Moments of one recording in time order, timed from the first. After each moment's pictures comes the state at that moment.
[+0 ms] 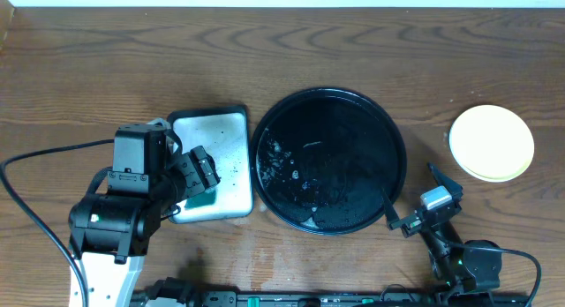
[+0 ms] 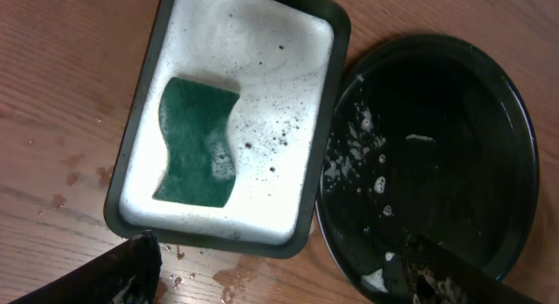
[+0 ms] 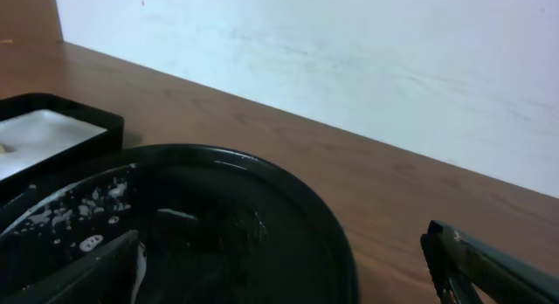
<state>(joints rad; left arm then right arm) -0.12 0.96 1.08 -1.13 0.07 -0.53 0.11 0.01 0.01 -0.04 -0.32 -0.17</state>
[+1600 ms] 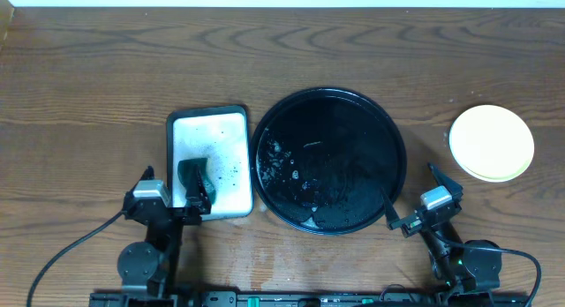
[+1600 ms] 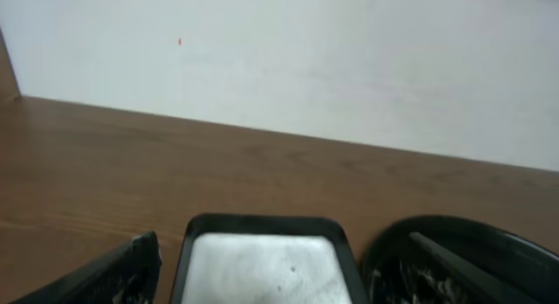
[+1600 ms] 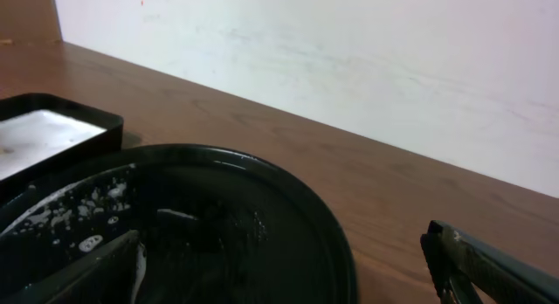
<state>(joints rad) -0.04 0.01 0.14 -0.18 -0.01 -0.17 0.11 0.01 0.01 -0.04 -0.32 -0.17</state>
